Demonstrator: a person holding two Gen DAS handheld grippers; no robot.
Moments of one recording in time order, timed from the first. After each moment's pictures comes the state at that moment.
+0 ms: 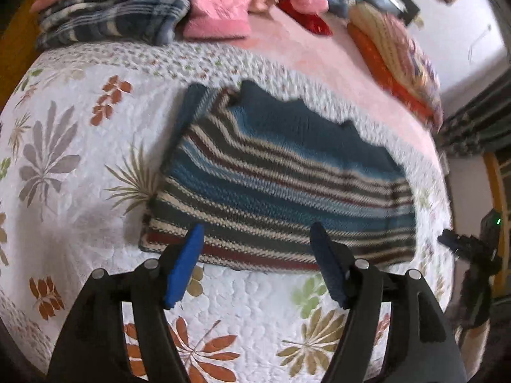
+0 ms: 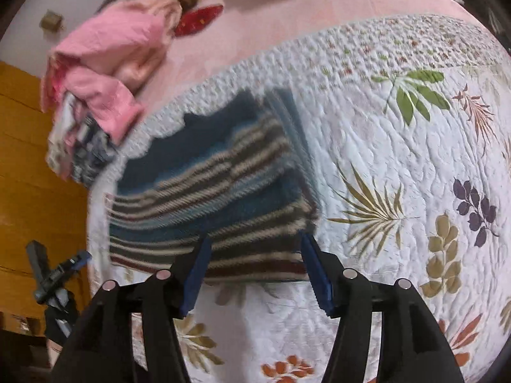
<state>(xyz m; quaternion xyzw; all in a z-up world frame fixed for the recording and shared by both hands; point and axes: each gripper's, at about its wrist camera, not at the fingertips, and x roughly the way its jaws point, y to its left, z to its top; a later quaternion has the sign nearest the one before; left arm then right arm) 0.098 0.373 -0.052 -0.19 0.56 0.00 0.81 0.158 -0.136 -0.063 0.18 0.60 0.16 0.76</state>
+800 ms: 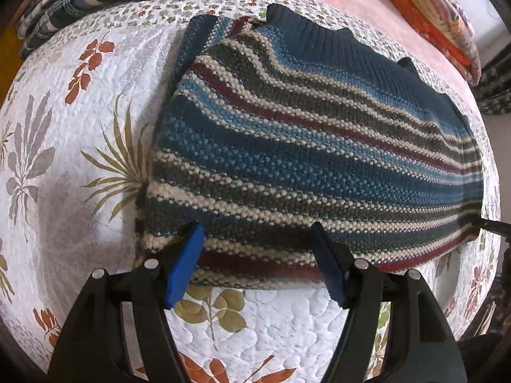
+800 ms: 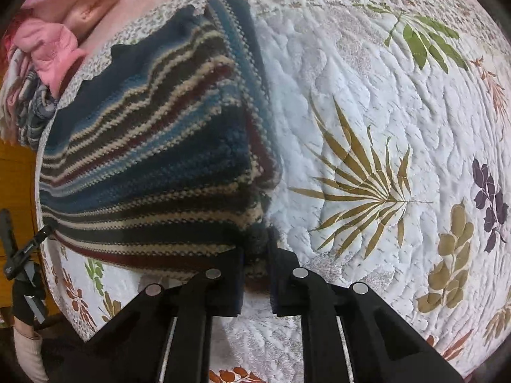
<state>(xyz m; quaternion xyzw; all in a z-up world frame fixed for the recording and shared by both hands) 0.122 0.370 -0.140 -0.12 0.63 0.02 0.77 0.166 -0.120 -0.149 0.10 0.70 0.11 0.70</state>
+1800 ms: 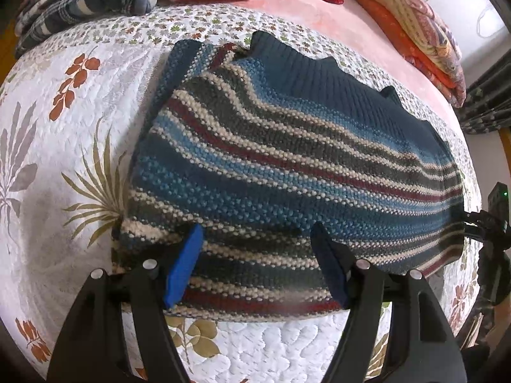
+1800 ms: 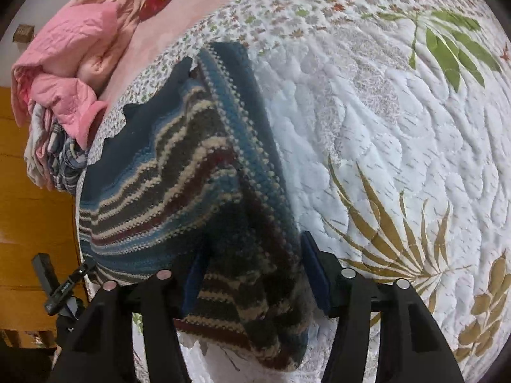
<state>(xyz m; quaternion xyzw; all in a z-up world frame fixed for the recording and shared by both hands) 0.132 0.371 -0.136 -0.16 0.58 0.00 0.80 0.210 -0.137 -0.164 0.22 0.64 0.16 0.71</state>
